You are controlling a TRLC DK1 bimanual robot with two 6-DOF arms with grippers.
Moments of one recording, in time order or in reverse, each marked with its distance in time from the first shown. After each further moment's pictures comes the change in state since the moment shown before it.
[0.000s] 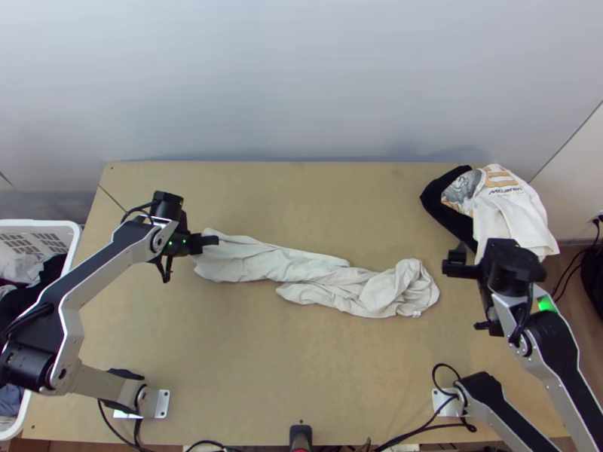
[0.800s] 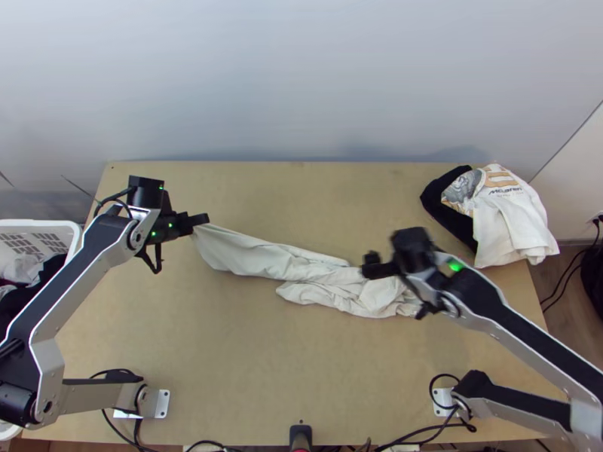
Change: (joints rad) left arm 0.003 -0.145 0.111 -0.070 -0.023 -0.101; right arm 0.400 0.416 0.161 -0.002 -0.177 0.282
